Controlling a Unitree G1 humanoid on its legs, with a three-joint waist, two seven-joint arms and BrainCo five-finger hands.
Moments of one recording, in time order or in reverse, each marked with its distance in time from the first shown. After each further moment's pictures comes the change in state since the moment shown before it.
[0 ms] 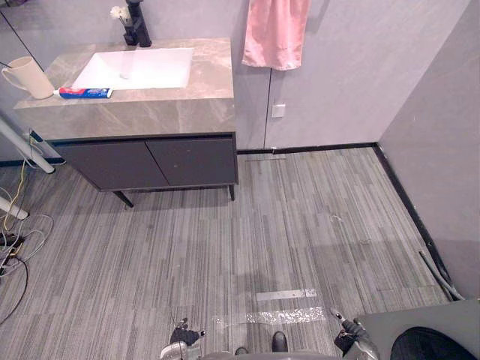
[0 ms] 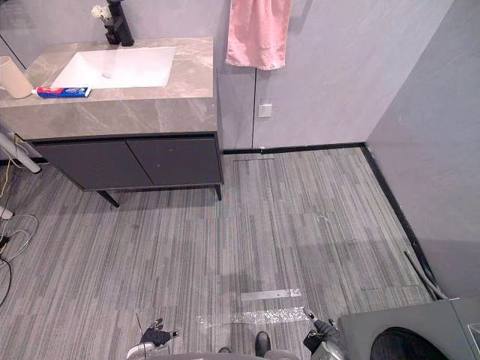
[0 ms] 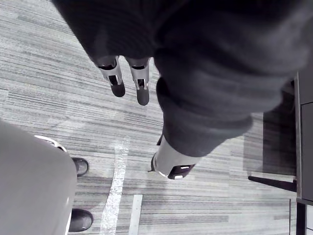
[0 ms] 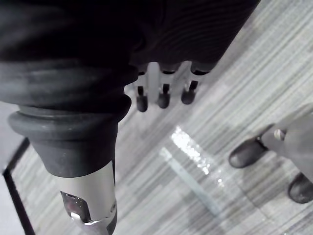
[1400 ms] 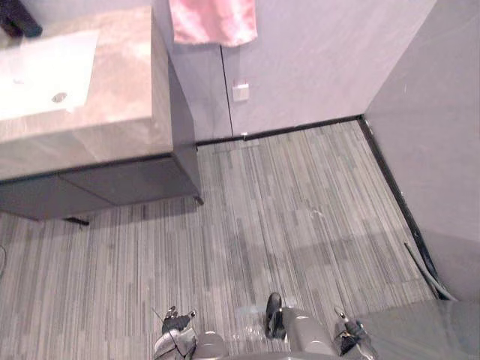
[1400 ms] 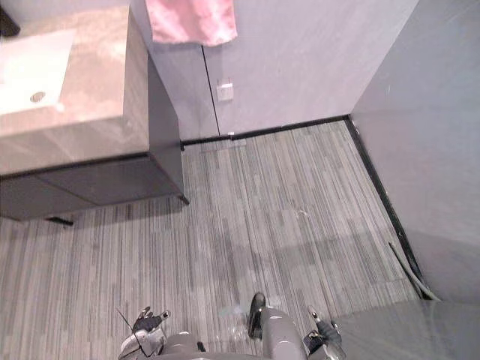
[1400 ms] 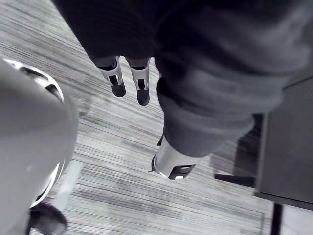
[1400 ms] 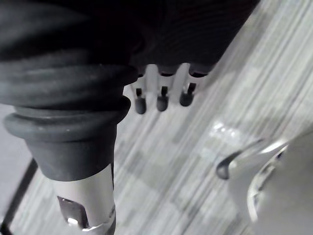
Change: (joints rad) left arm -0.039 -0.053 0.228 -0.081 -0.117 -0.023 0.021; right arm 0.048 0.067 -0.068 -0.102 0.075 -0.020 0.022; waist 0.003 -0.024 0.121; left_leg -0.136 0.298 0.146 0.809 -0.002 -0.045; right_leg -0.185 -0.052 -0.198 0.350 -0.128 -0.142
